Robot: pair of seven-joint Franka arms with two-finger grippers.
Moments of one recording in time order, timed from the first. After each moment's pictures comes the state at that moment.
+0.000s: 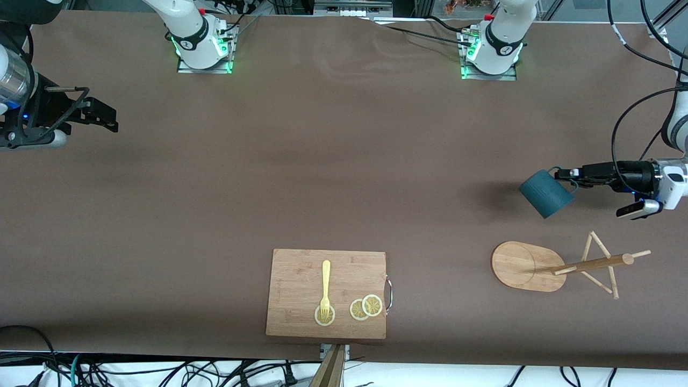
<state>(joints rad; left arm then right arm) 0.63 0.57 -0.18 -1.65 -0.97 1.34 0.60 0.07 0.03 -0.01 -1.60 -0.02 1.53 -0.02</state>
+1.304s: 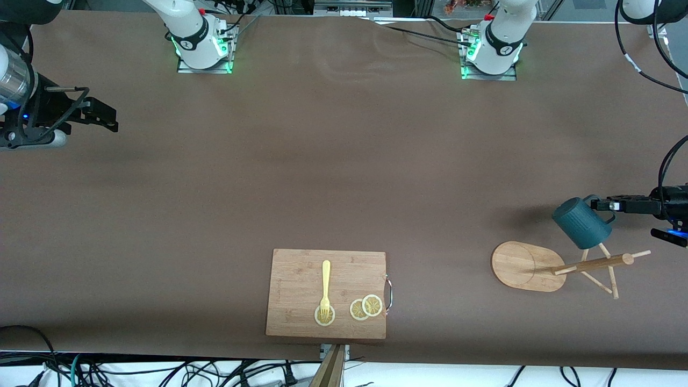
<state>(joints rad) 0.64 0.81 -0.16 -1.25 -1.02 1.26 0.17 0.07 0.03 -0.01 -1.60 -0.02 1.53 -0.02</state>
